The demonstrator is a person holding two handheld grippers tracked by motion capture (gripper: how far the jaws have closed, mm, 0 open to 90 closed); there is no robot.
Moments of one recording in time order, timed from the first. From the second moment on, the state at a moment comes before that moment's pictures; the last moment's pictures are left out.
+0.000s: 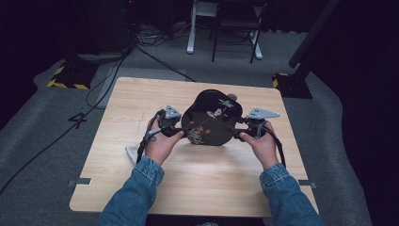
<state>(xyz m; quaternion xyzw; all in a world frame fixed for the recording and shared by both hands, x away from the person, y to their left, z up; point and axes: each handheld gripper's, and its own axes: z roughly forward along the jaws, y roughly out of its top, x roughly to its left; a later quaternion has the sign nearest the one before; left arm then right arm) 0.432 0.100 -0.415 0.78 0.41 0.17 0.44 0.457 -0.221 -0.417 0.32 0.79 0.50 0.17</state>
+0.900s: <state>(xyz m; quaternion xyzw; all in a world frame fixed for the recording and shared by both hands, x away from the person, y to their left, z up) 0.353 0.181 -0.407 0.79 0.39 0.17 0.44 0.376 -0.292 -0.409 0.38 0.76 0.50 0.19</state>
